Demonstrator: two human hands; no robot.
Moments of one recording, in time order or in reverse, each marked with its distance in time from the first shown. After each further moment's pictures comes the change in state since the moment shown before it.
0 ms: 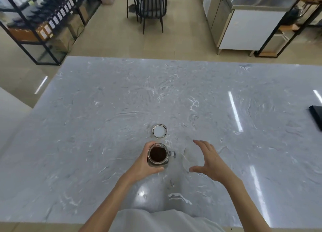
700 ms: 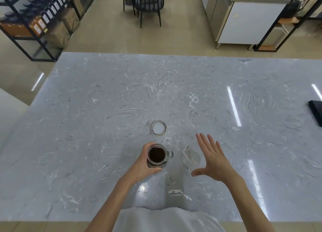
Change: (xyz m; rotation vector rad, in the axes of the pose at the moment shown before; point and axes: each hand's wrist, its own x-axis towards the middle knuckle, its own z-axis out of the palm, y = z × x) left_hand -0.004 -0.024 0.004 0.057 -0.041 -0.042; right_hand -0.008 0.005 0.001 -0.349 -0.104 0.037
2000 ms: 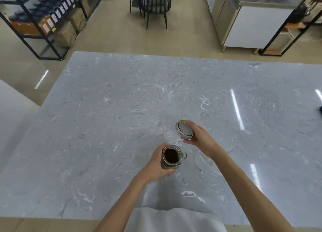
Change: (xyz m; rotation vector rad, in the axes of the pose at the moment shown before) left_hand 0.005 -0.008 0.002 -0.055 0.066 0.087; right_hand 0.095 -0.082 -0.030 1.507 -0.093 0.295
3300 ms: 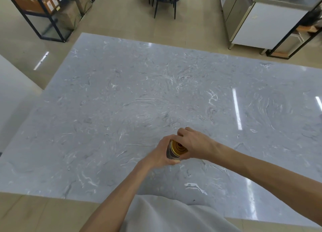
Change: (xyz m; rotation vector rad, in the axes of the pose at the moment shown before) left_hand 0.002 -0.004 -0.014 0.076 -0.182 -0.196; right_hand -0.037 -0.009 0.062 -1.880 -0.359 -0.576
